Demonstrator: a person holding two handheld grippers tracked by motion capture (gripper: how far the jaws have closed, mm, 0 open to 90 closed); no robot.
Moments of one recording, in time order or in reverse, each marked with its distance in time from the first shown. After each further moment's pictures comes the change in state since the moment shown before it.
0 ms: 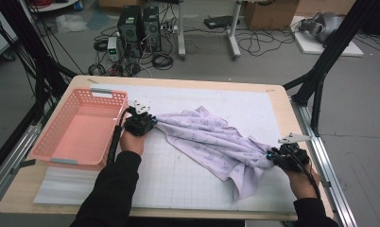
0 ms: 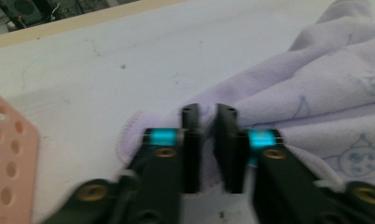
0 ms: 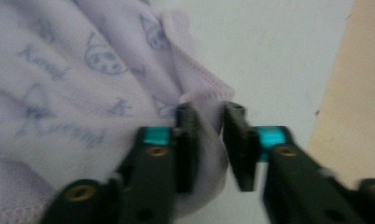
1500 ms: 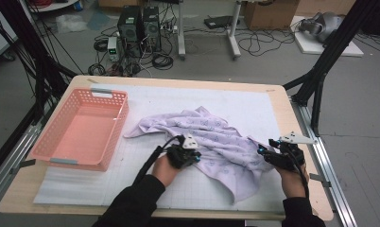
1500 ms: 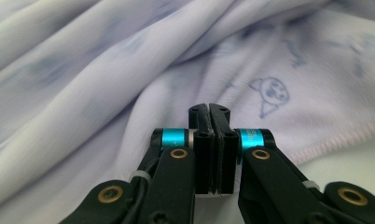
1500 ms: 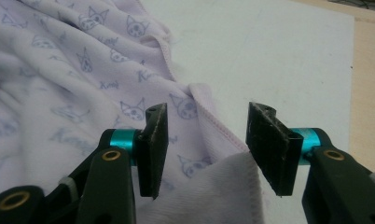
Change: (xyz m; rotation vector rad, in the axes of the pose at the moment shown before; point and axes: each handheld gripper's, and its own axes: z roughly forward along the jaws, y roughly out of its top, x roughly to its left) left arm -0.116 -0.025 -0.013 0.159 -0.425 0.319; right arm 0.013 0.001 0.003 -0.204 0.051 0.111
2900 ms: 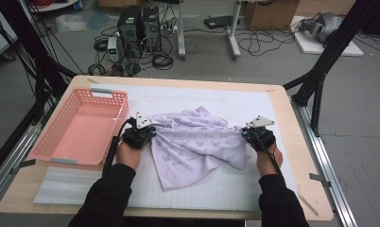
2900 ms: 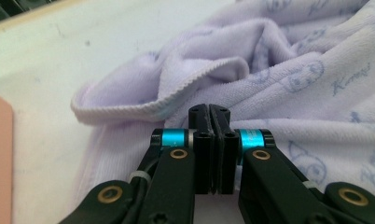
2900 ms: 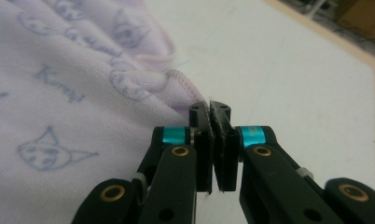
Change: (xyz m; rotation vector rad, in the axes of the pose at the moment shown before) left arm 0.084 -0.031 -0.049 -0.087 0.379 -0.188; right arm 0.028 0.043 0.085 0.076 -0.140 -0.250
